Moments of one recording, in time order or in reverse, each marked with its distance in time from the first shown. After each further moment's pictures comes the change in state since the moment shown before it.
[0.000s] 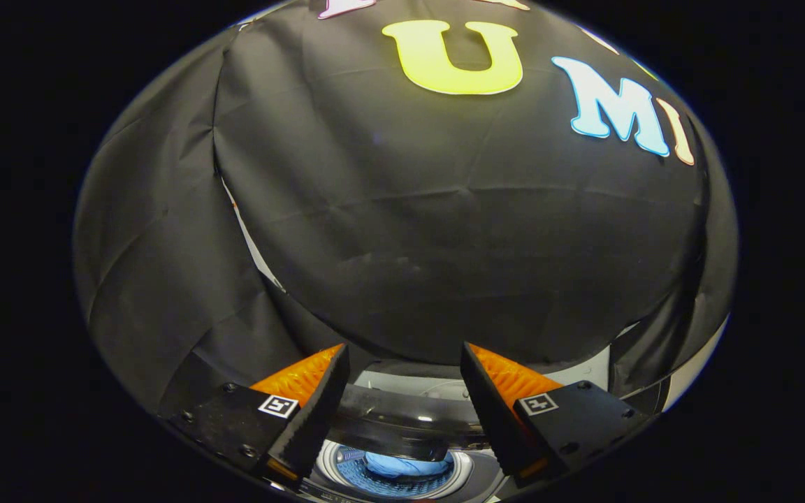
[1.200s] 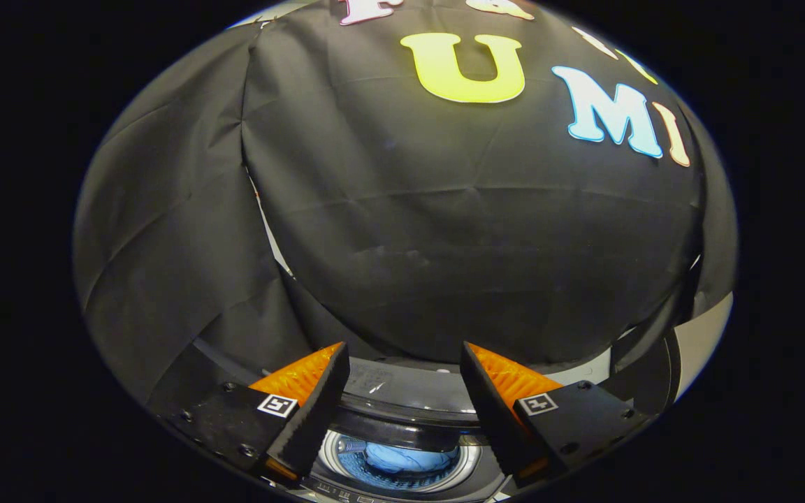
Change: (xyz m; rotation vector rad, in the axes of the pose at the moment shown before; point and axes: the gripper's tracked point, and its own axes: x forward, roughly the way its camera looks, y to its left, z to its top) arm -0.046 0.017 -0.047 -0.025 -0.073 0.015
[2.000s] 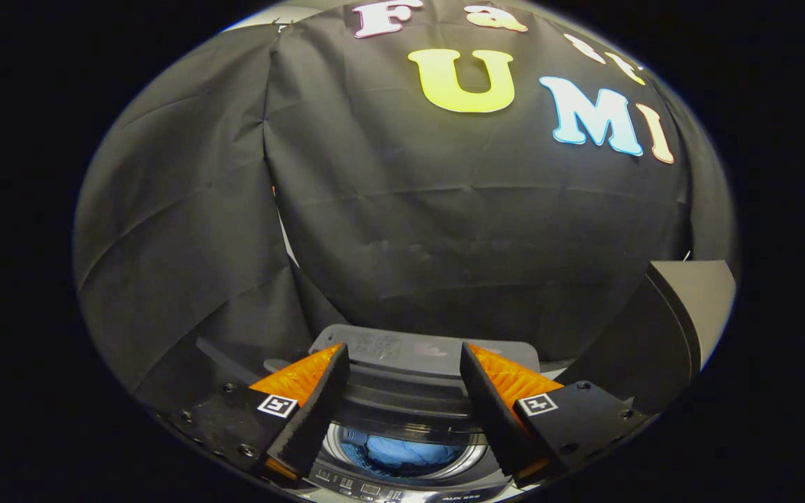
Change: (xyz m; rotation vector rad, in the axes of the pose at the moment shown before) arm -0.048 0.019 -0.085 -0.003 -0.058 -0.015
